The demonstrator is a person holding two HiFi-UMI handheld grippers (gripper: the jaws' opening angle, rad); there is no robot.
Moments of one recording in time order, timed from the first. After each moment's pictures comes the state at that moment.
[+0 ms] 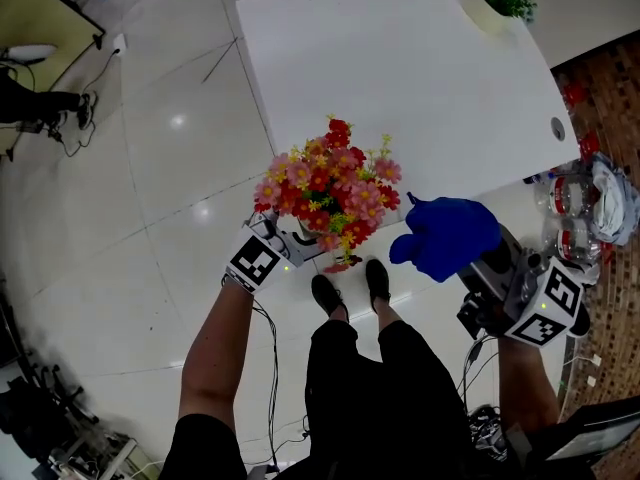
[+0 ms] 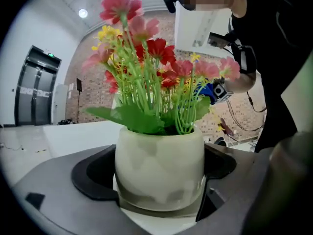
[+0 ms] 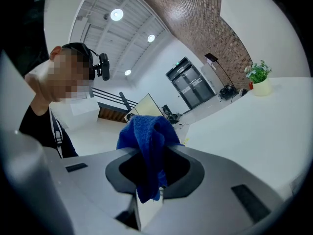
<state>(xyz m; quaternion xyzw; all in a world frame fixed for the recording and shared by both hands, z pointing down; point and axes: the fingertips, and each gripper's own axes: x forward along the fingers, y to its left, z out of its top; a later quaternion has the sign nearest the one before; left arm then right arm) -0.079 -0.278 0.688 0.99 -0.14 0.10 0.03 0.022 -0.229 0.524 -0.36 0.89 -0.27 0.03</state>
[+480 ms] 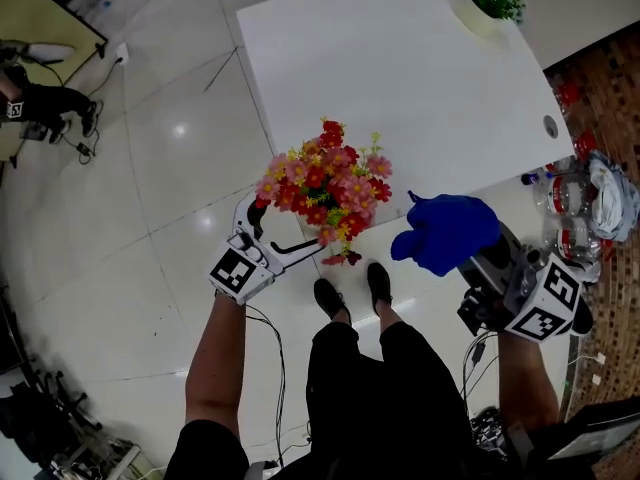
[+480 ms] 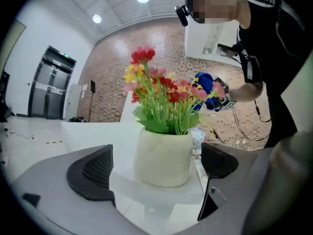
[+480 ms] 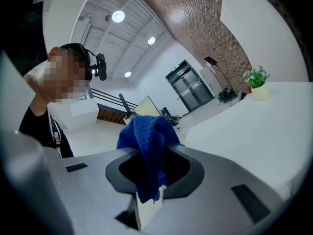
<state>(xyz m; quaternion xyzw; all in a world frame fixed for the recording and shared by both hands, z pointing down) -0.127 -0.283 0.686 0.98 -0.19 0.06 0.07 0.024 -0.228 0.520 -0.37 0.89 -0.26 0.04</state>
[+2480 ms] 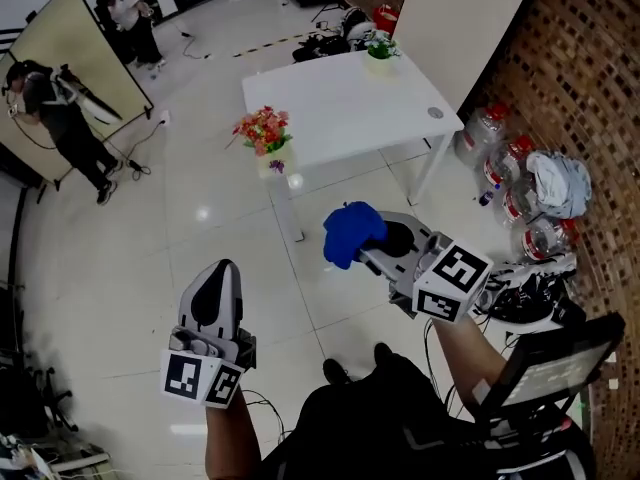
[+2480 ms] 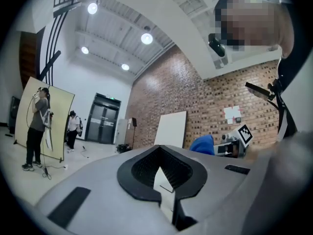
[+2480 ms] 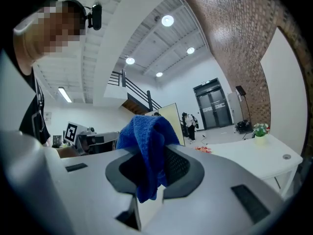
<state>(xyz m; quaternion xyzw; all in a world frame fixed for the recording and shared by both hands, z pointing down) -0.102 0.210 0.312 0.87 -0.49 -0.04 0.02 0.068 0.181 0.333 -0.31 0.95 -0.08 0.01</state>
